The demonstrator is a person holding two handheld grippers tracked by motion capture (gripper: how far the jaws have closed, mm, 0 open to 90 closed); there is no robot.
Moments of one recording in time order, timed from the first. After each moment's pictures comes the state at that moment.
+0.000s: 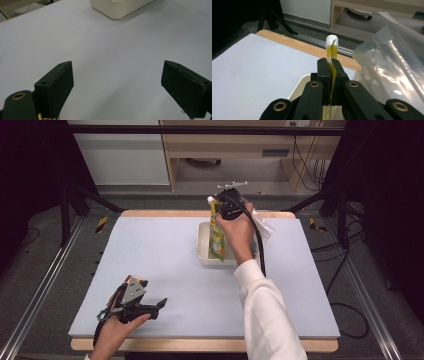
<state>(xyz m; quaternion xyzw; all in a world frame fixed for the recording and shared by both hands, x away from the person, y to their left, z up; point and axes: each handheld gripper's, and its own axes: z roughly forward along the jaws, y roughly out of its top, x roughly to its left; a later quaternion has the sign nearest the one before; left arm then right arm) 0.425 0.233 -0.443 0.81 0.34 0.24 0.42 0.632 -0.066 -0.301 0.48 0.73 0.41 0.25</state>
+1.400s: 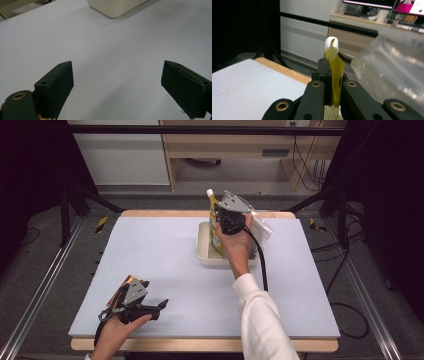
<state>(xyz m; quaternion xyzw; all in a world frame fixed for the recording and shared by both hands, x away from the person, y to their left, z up) 0.425 0.230 -0.444 0.81 0.33 0.24 0.41 0.604 -0.068 -0.336 0.38 0.67 0.51 0.38</state>
